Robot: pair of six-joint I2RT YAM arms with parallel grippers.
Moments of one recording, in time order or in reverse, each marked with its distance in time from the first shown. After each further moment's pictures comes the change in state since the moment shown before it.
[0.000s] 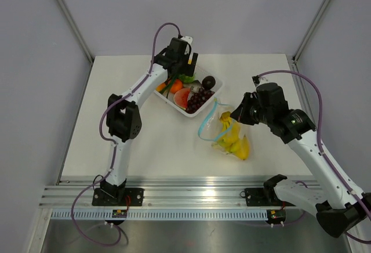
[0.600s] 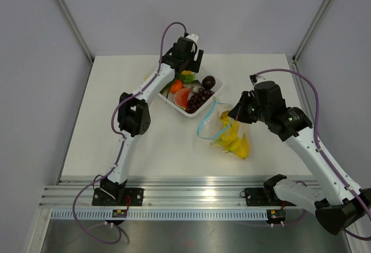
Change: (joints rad) left arm -0.012 0.198 0.223 0.058 -0.031 0.023; right arm 0.000 0.033 0.000 0.032 -0.021 0.000
